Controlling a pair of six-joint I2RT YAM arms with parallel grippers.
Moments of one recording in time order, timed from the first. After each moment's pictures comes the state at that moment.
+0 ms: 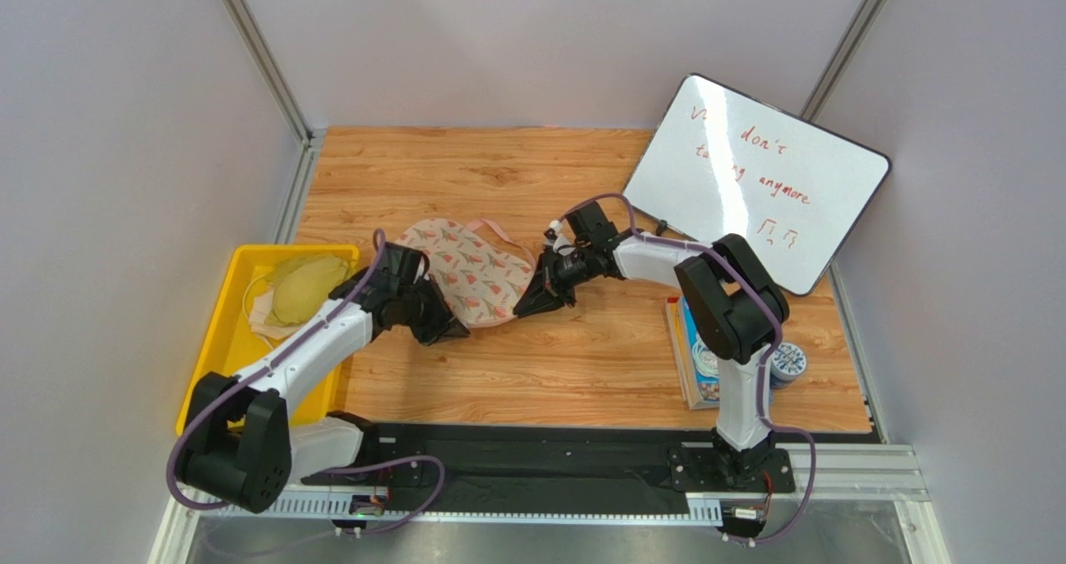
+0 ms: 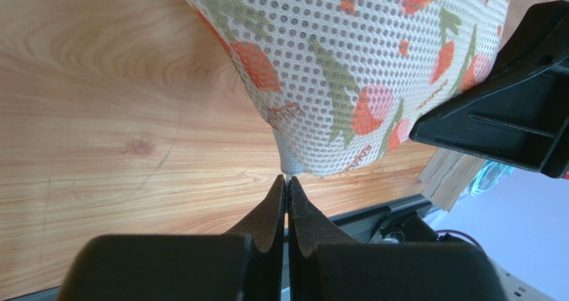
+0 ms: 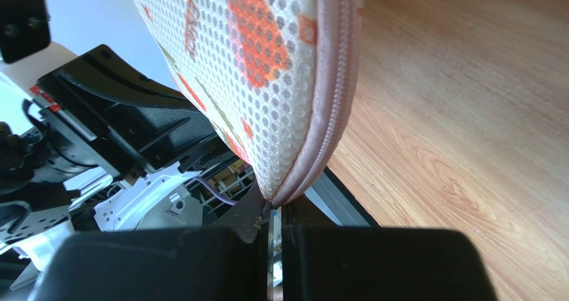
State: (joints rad) left arm -0.33 1.19 0.66 -0.52 0.32 -0.91; right arm 0.56 1.99 1.21 -0.20 -0.92 0.95
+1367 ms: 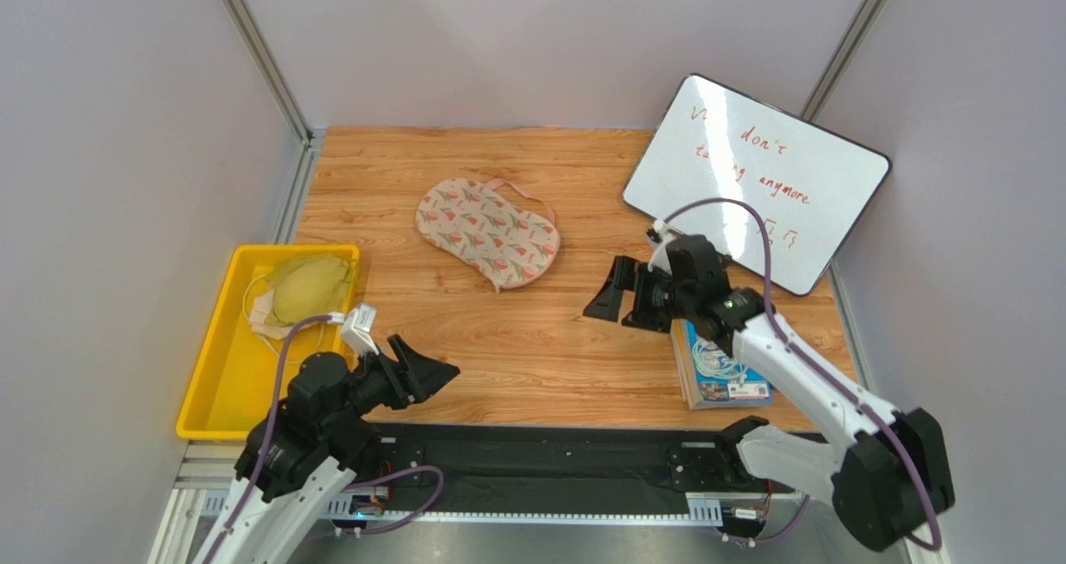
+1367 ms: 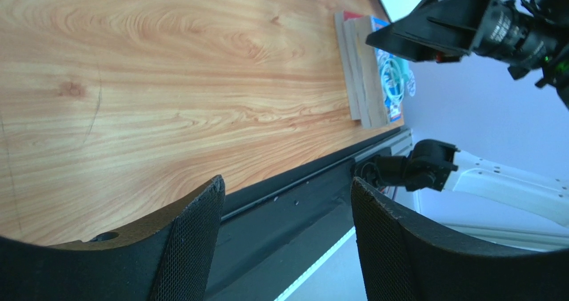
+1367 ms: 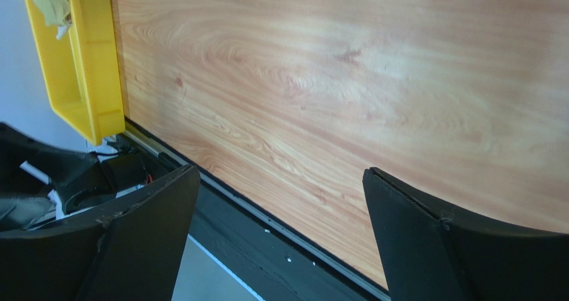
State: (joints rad) left arm -0.55 0.01 0.43 -0.77 0.21 -0.92; right arm 0.46 1.15 0.80 -0.43 -0.37 0.63
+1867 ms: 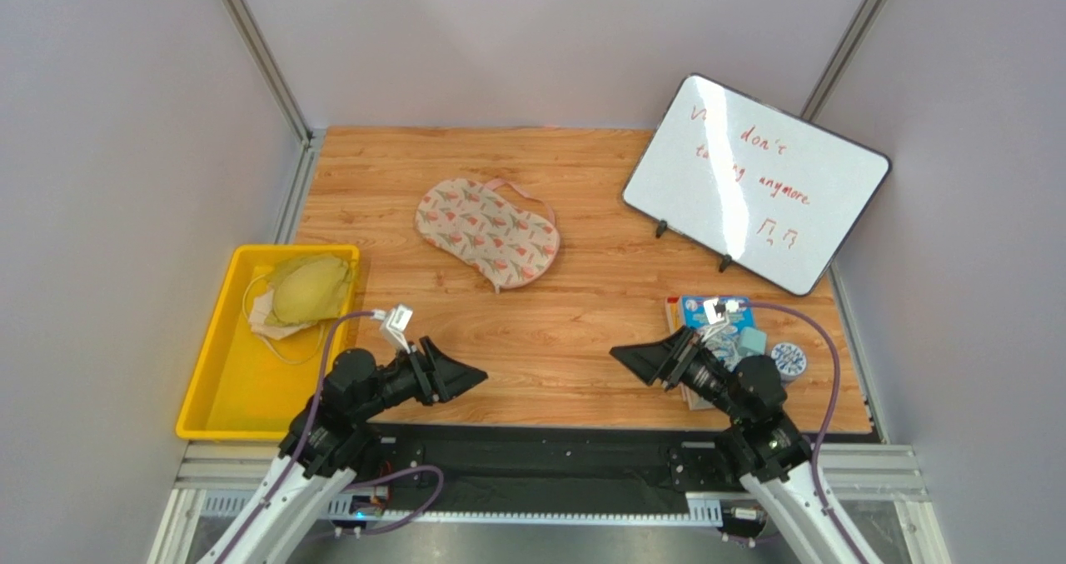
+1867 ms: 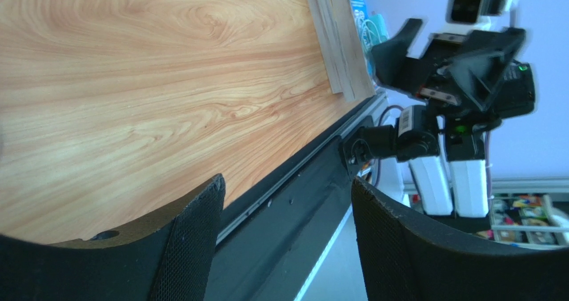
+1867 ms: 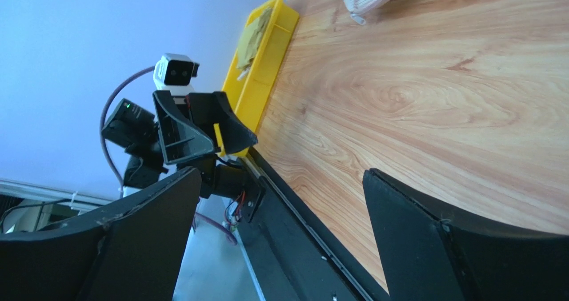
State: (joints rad) left arm -0.55 0.01 0.16 -0.44 0.39 -0.94; right arm 0.47 0.03 0.03 -0.07 -0.41 1.02
